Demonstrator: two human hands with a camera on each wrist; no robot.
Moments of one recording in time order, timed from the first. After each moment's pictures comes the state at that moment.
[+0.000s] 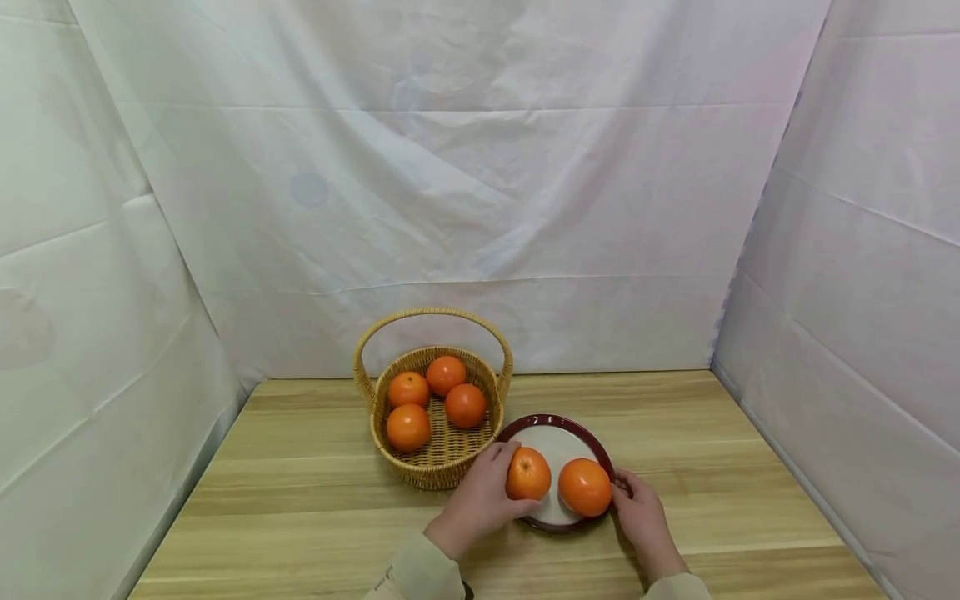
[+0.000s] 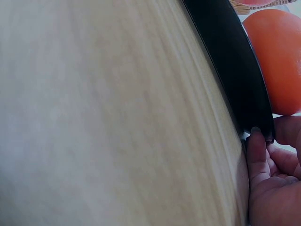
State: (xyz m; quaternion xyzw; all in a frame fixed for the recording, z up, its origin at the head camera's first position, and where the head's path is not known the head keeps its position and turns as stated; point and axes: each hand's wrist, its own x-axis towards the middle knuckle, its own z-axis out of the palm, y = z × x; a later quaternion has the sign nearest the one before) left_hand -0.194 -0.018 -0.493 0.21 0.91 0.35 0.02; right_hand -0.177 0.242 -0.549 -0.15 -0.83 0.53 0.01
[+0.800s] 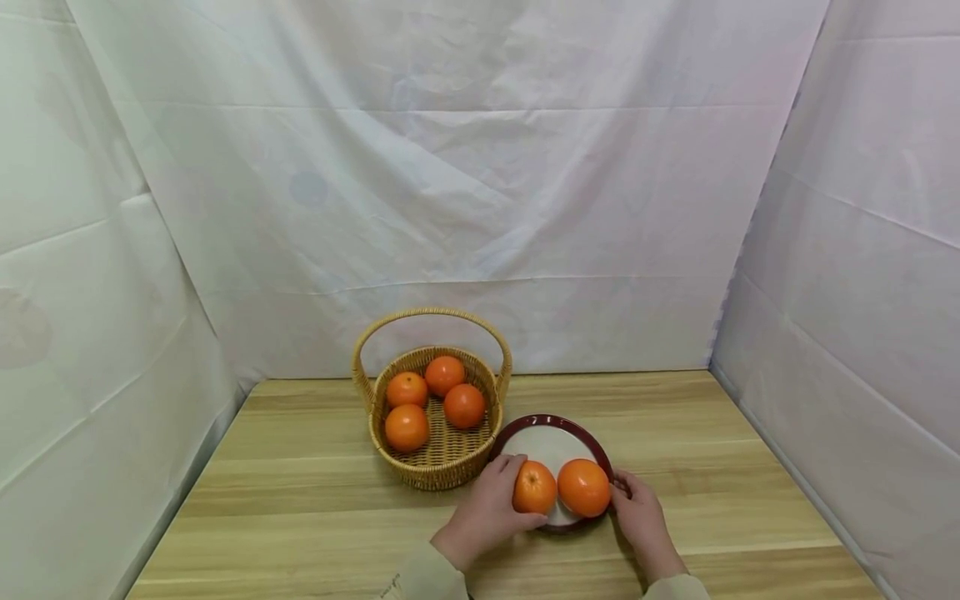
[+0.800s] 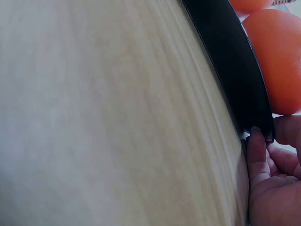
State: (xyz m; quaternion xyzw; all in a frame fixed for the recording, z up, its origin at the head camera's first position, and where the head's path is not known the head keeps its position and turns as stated) left_hand -0.188 -0.011 -0.510 0.22 0.91 0.35 0.04; right_hand -0.177 0.243 -0.551 -0.15 -0.84 0.53 0.01
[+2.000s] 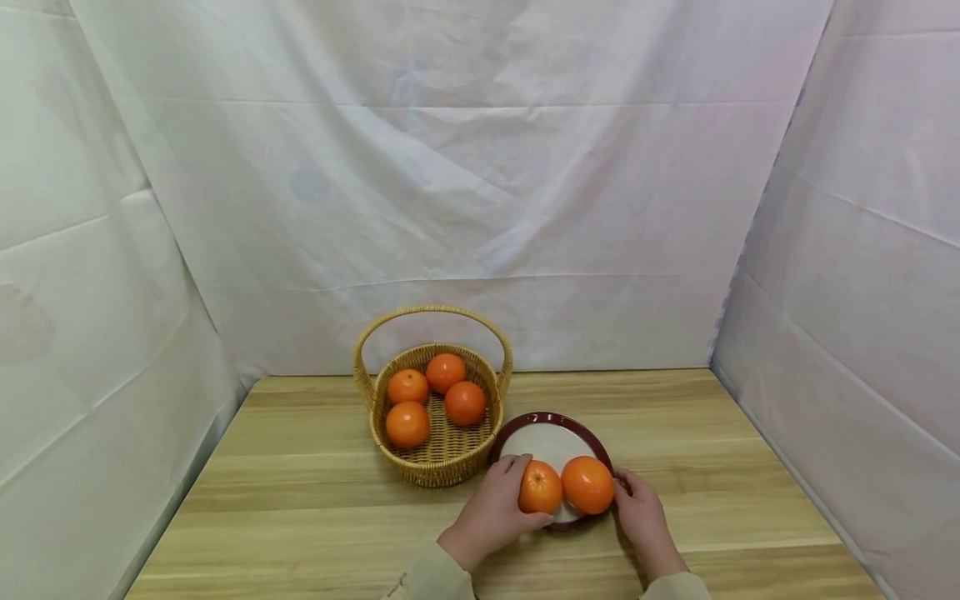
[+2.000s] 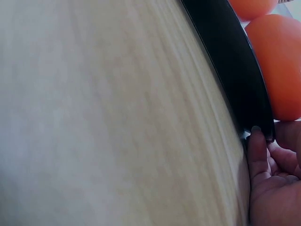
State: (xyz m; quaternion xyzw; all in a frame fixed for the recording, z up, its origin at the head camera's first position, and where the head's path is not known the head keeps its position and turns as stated) left_hand -0.183 -0.003 -0.510 0.21 0.91 0.35 0.04; right_hand -0.176 0.244 -0.550 -0.15 -0.84 0.53 0.00
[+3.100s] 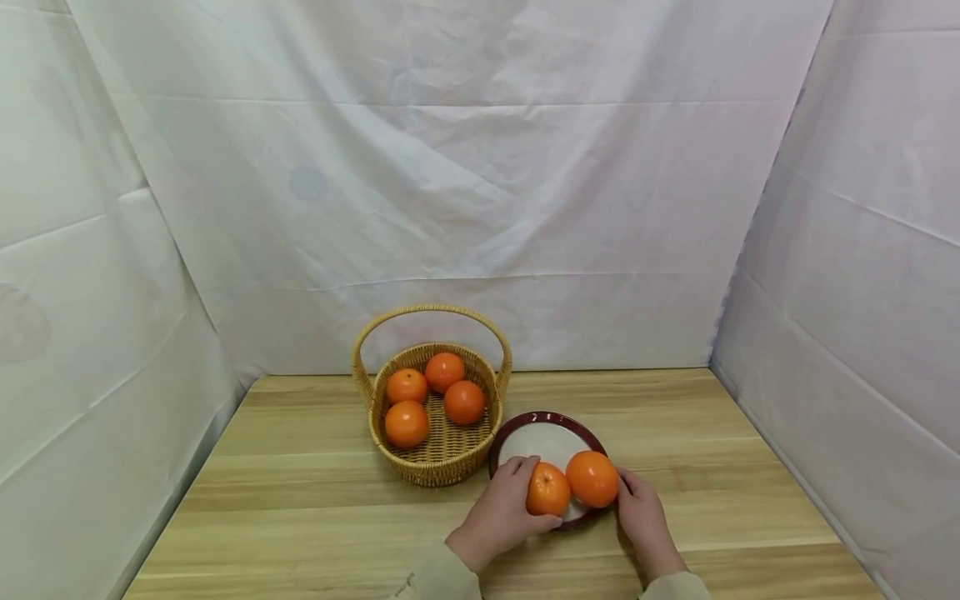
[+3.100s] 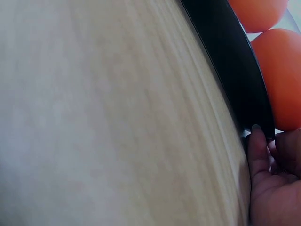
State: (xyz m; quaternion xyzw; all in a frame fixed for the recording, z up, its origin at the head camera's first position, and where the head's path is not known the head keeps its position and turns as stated) left_hand -0.182 0.008 -0.512 0.22 0.91 0.35 0.05; right_hand -0.175 0.247 -0.553 -0.14 -0.83 0.53 0.01
